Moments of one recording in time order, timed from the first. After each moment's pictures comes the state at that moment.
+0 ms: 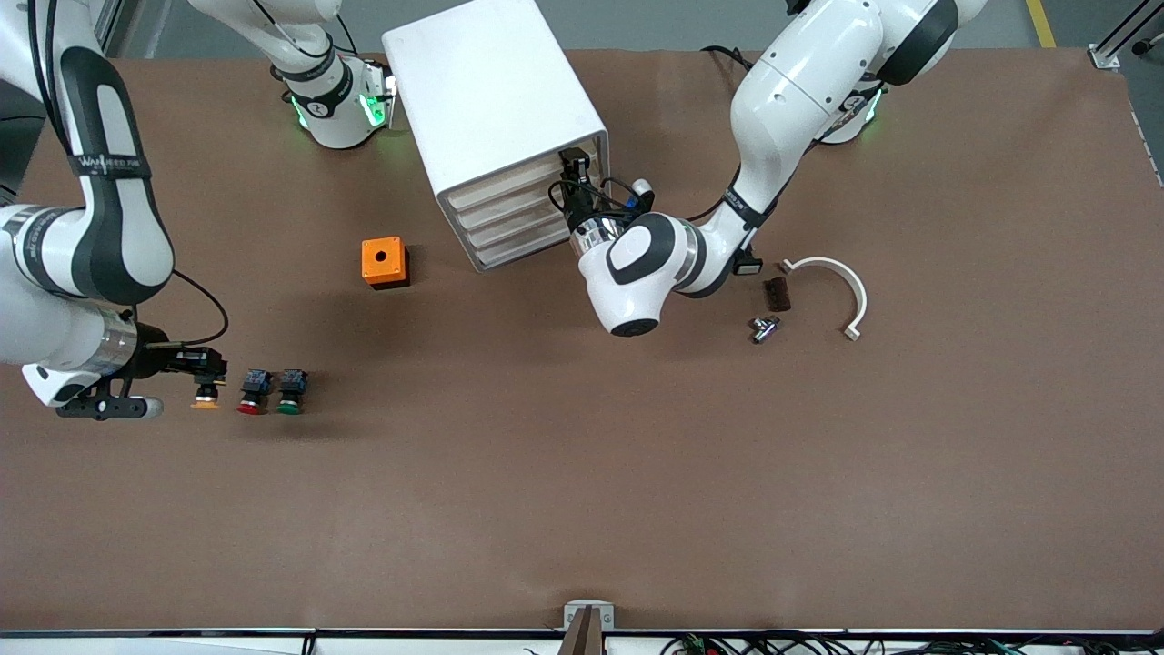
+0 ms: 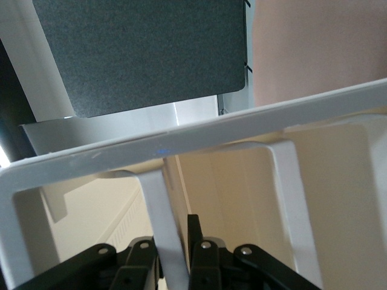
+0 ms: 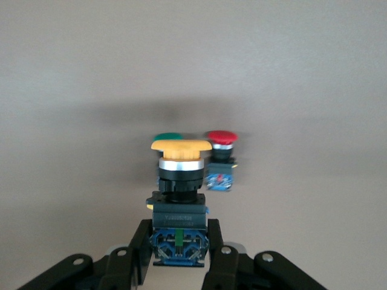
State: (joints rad) left arm -0.55 0.83 -0.24 -1.44 -1.00 1.35 -2.22; right arm -0.06 0.33 -0.03 -1.76 0.08 1.98 -0.07
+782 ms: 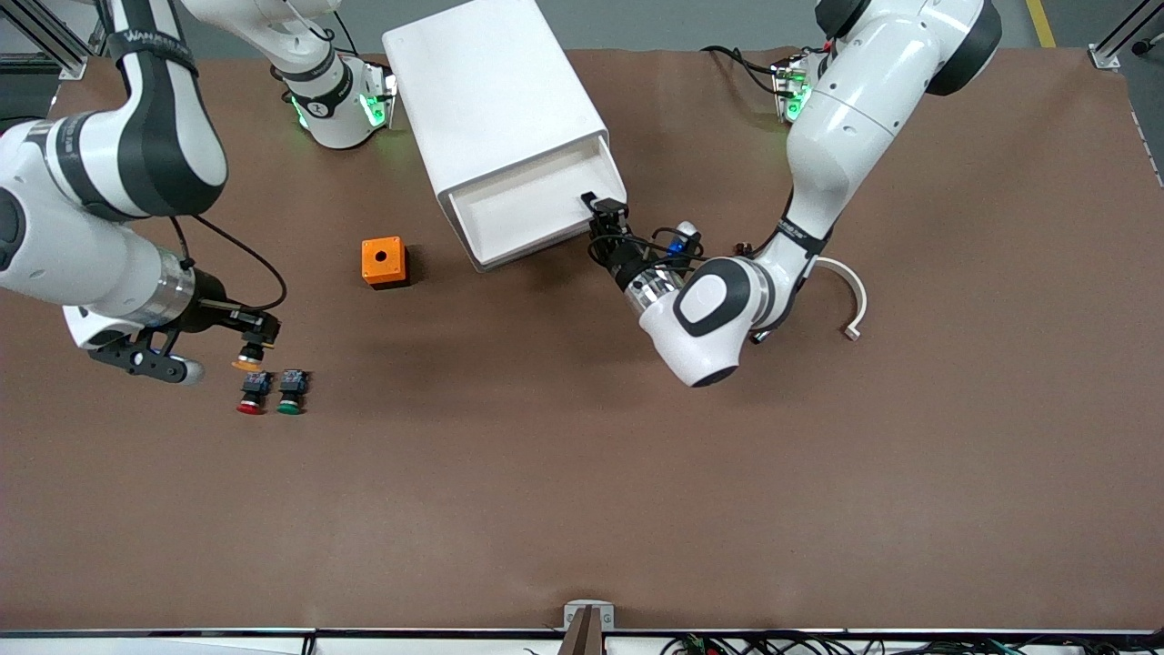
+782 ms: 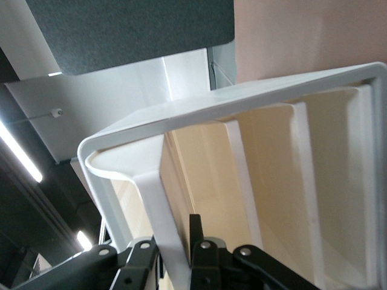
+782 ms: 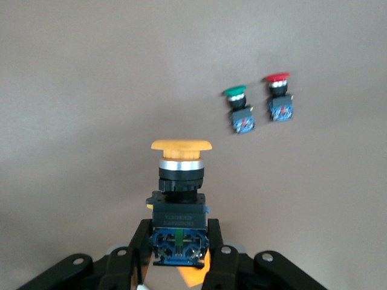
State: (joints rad) left arm -0.38 0.83 -0.23 -1.42 -1.02 1.36 -2.20; right arm 0.15 0.18 -0.03 -1.71 0.08 1.77 0.43
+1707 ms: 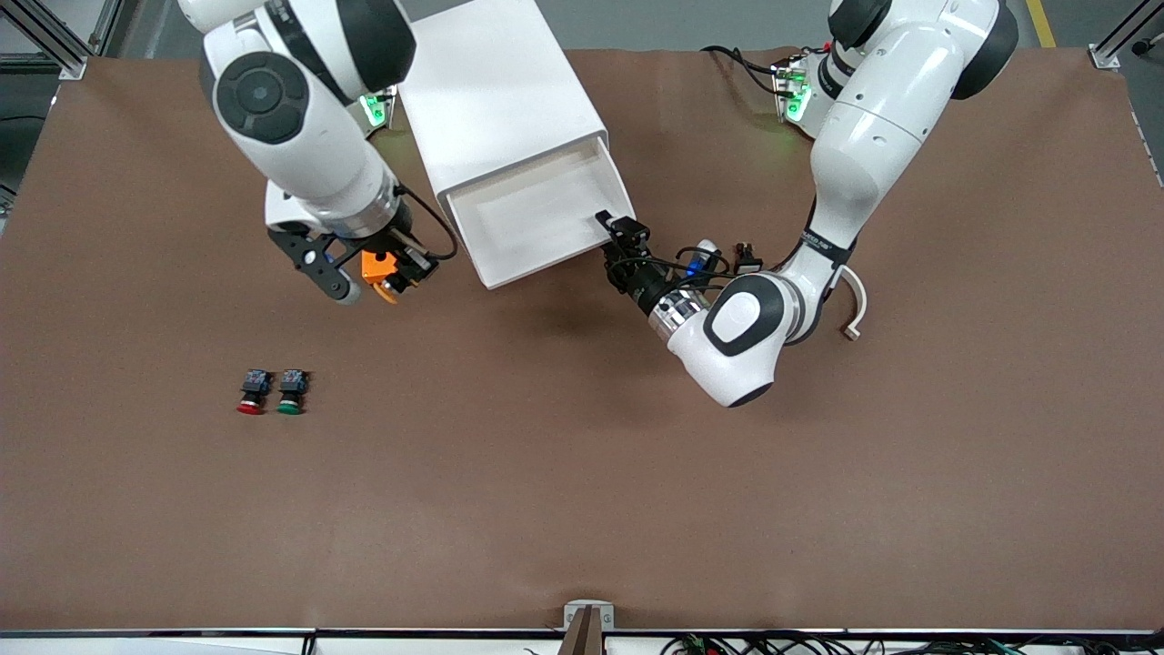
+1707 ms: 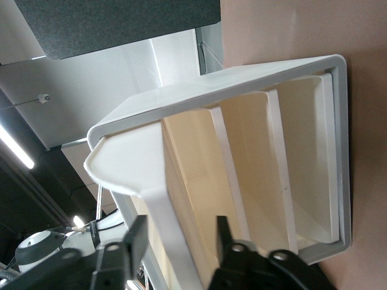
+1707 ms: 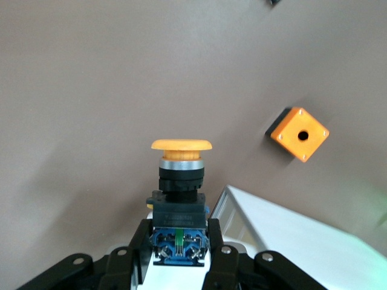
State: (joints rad) left arm -0.33 0.84 -0.22 -1.39 -1.02 1.37 -2.18; right arm 0.56 0.17 -0.02 -1.60 0.08 1.70 1.31
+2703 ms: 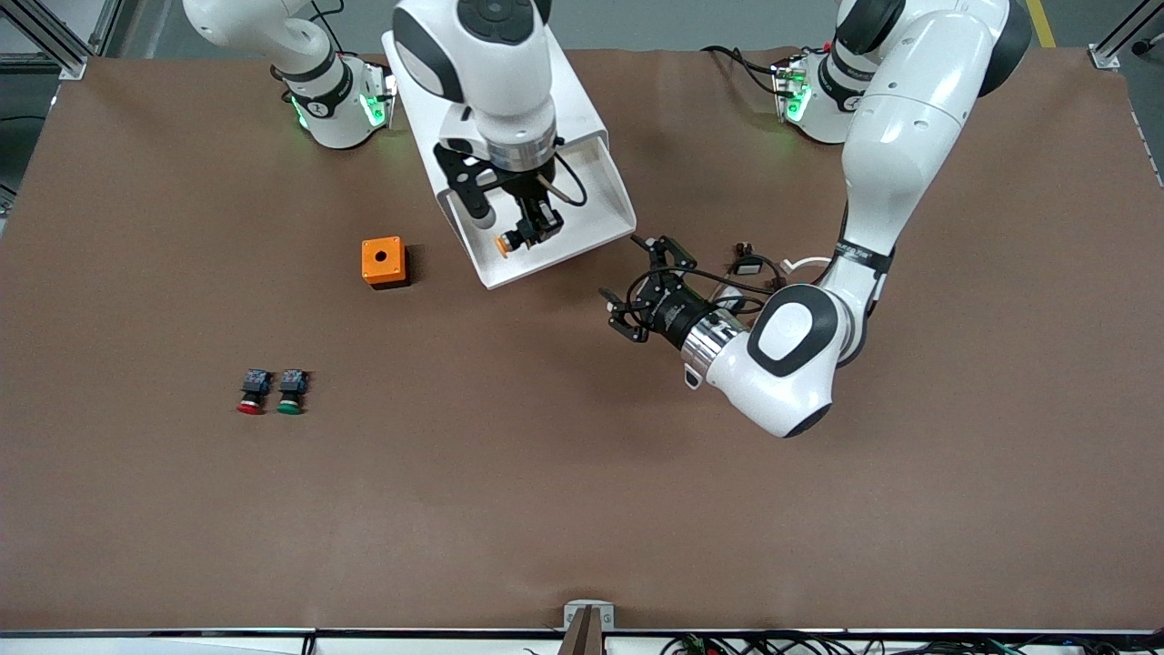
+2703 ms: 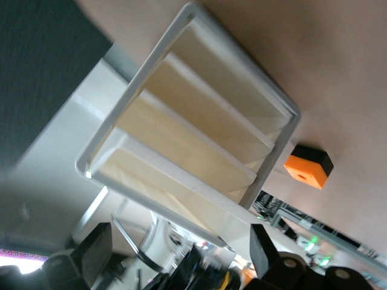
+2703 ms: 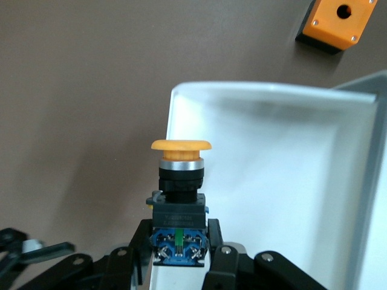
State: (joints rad) left arm -0.31 0.83 -0.15 -1.22 -0.97 1.37 -1.53; right arm 0.86 0.23 -0.03 -1.70 -0.04 1.96 1.91
